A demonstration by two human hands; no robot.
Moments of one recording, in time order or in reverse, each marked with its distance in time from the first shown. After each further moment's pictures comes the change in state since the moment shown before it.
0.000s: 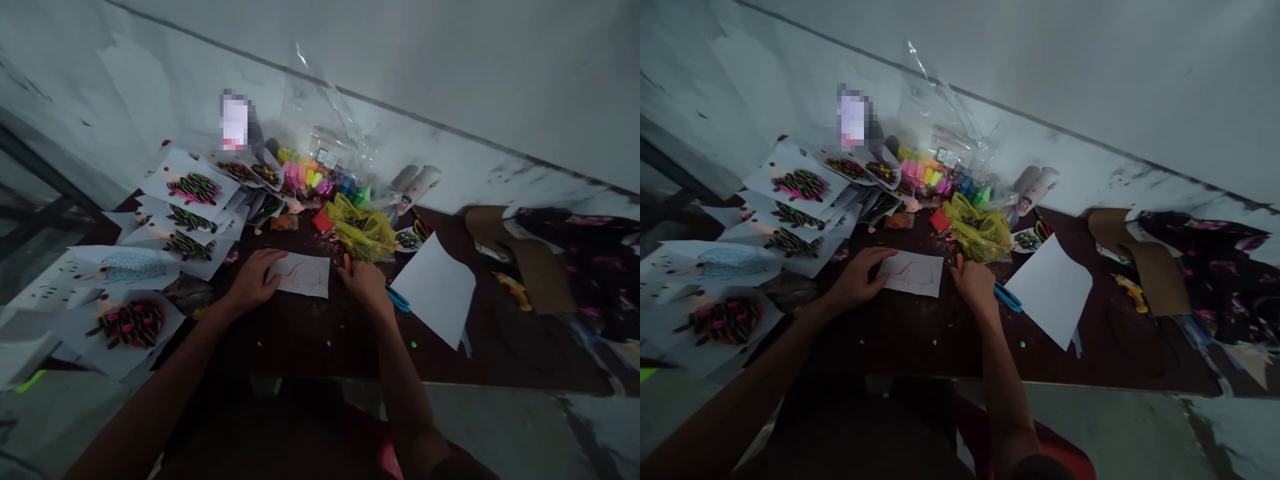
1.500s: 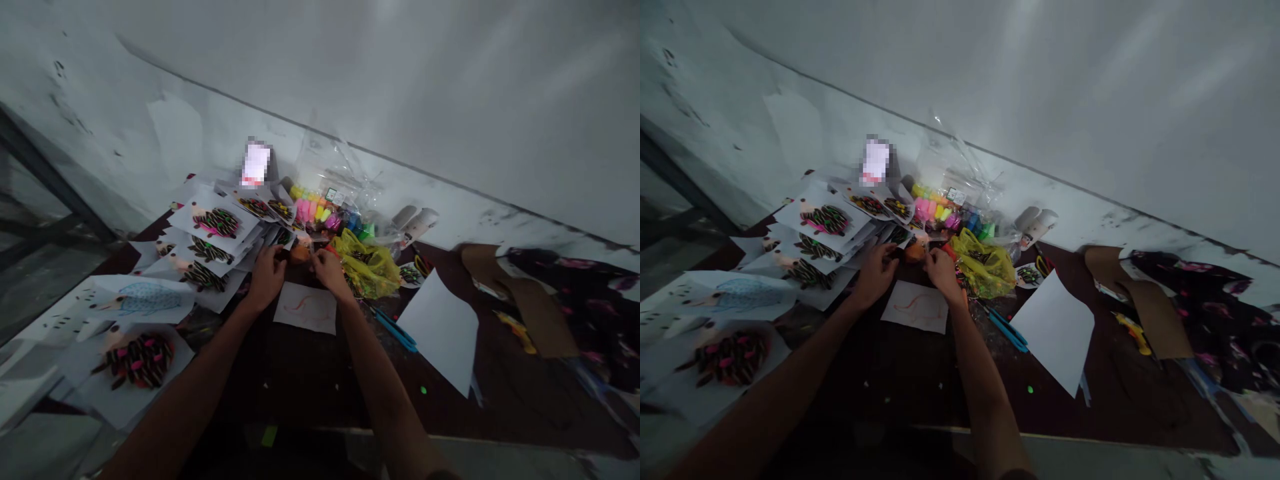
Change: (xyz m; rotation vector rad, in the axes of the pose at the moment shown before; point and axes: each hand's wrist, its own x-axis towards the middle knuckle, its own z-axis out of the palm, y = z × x) left_hand 0.070 -0.034 0.013 -0.116 0.400 -0.227; right_hand 0.101 -0.089 0.010 0.598 0.144 -0.304
